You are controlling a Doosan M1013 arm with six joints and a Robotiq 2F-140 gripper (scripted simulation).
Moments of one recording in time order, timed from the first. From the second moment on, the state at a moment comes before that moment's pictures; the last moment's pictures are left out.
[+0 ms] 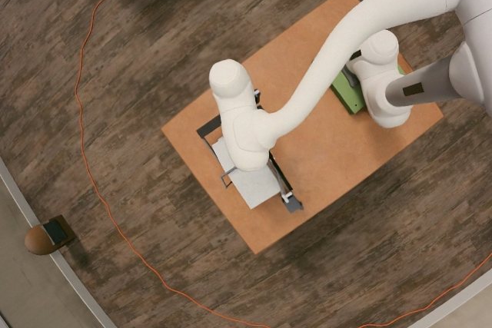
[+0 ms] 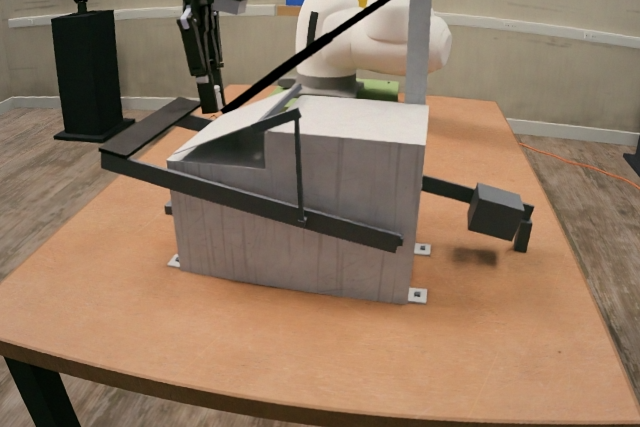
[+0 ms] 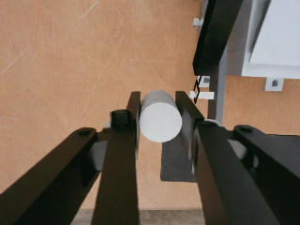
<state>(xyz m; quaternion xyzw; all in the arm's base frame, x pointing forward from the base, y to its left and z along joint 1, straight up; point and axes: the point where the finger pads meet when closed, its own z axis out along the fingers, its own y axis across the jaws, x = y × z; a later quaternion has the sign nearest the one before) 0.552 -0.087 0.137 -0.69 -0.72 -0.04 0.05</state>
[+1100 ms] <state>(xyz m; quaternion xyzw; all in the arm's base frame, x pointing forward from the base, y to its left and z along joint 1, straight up) 0.503 -0.042 0.113 -0.69 -0.72 -0.03 0.03</state>
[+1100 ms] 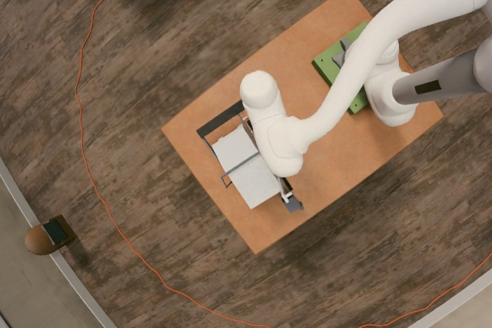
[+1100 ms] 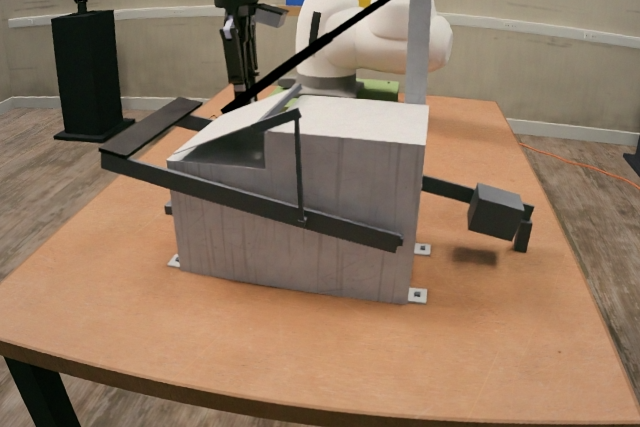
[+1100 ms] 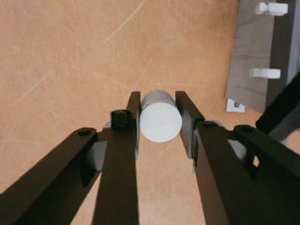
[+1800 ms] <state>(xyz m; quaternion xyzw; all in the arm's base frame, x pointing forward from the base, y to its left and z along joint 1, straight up) 0.478 -0.018 0.100 -0.69 -0.72 -0.02 0.02</state>
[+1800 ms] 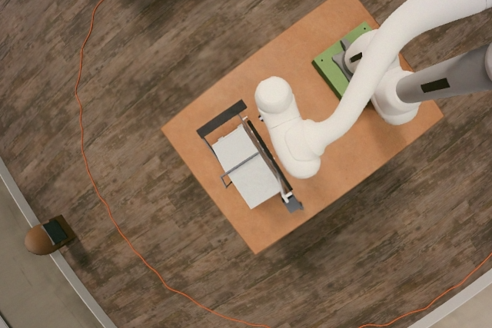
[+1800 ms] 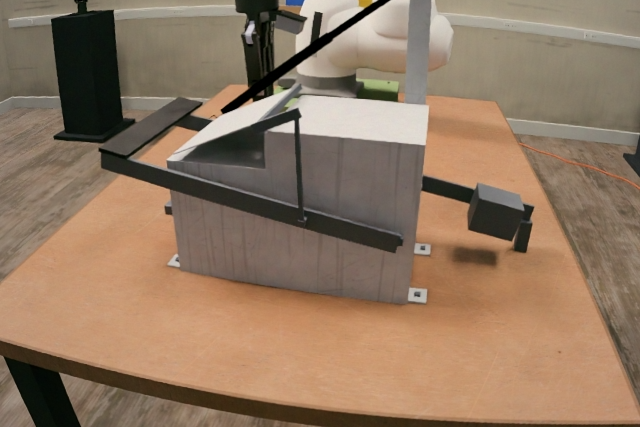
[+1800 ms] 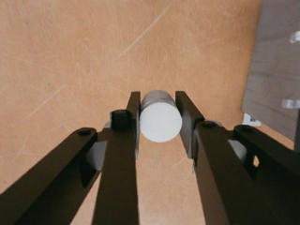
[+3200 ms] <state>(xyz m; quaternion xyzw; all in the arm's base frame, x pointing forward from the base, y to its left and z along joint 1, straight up) 0.426 0.030 0.074 -0.69 -0.72 0.00 0.01</state>
